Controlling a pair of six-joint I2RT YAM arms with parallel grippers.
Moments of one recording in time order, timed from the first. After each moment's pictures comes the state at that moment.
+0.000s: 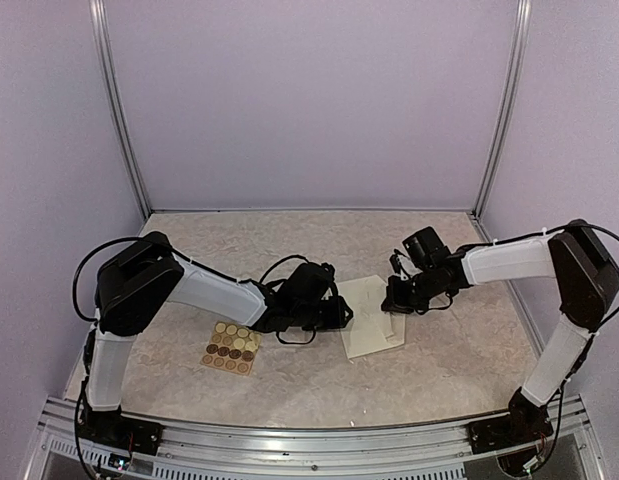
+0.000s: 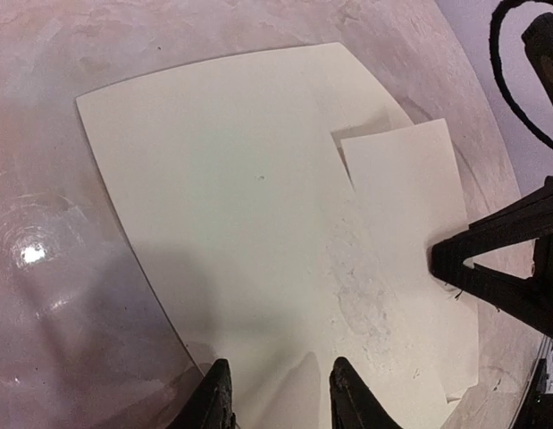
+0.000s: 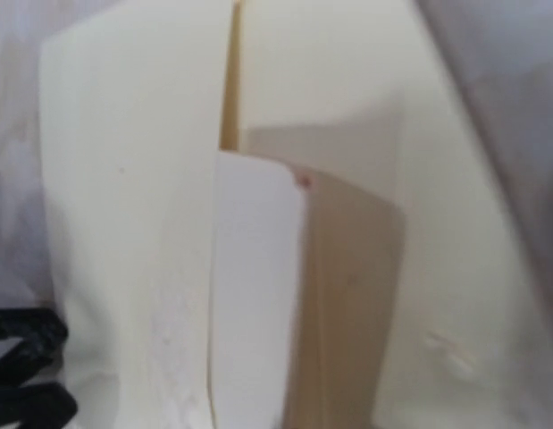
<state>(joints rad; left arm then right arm) -0.99 2.17 1.30 0.21 -0.04 -0.81 0.55 1.73 0.95 -0.22 -0.24 0.56</state>
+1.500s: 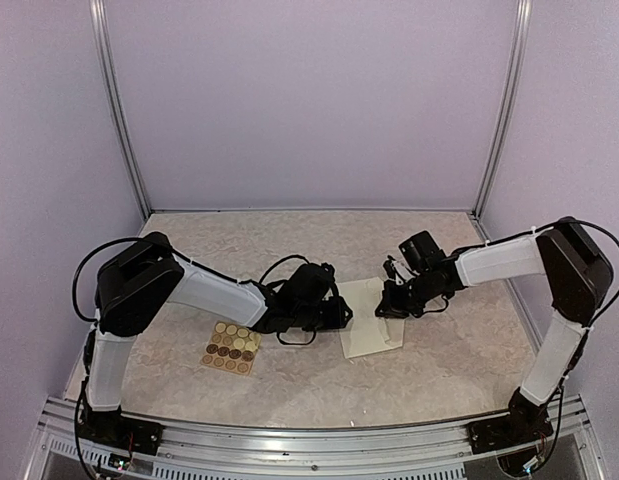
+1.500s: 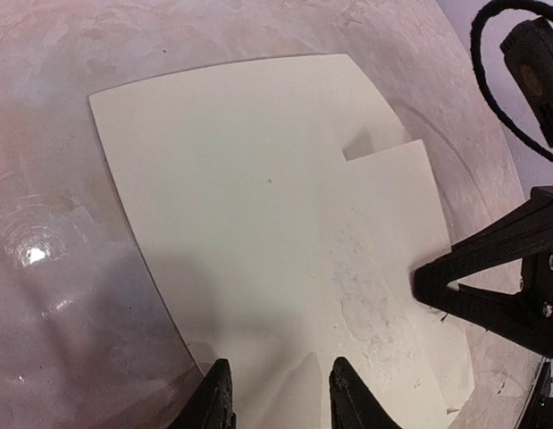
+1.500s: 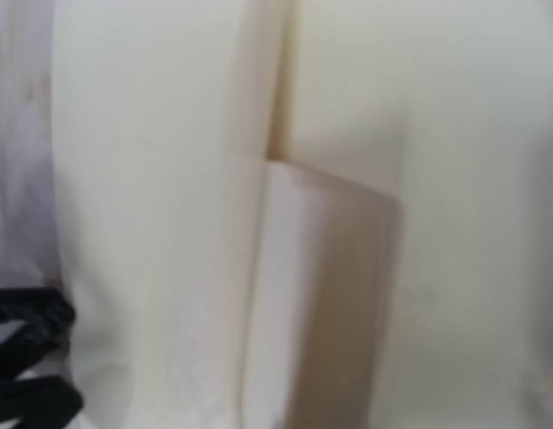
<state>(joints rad) -1.00 2.17 1.30 0.21 -0.06 -0.80 0.55 1.78 0.96 -0.20 -0.33 0.55</state>
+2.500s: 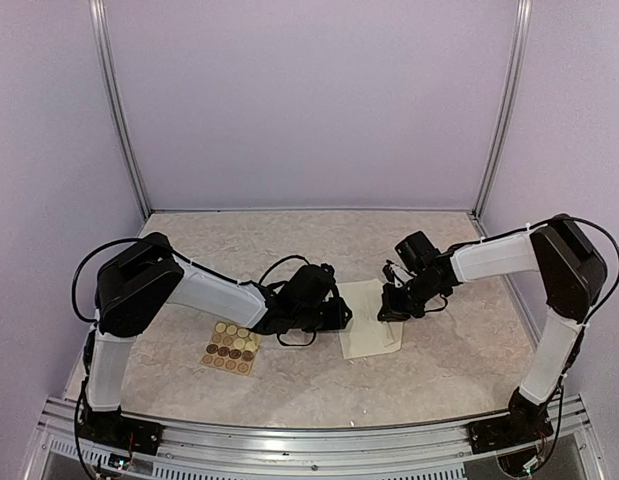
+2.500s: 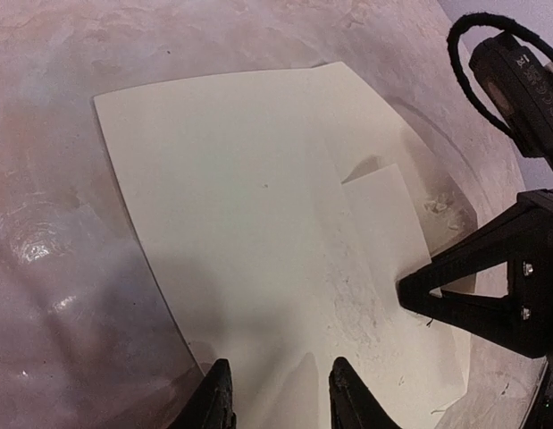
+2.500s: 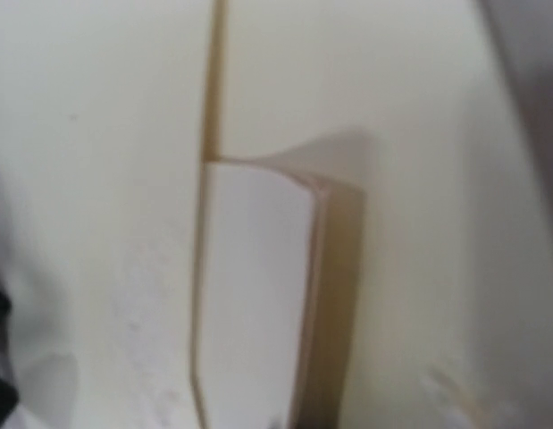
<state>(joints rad) -1.00 2.17 1.30 0.20 -0.08 -0.80 0.55 1.80 1.00 -0.32 -0.28 0.53</state>
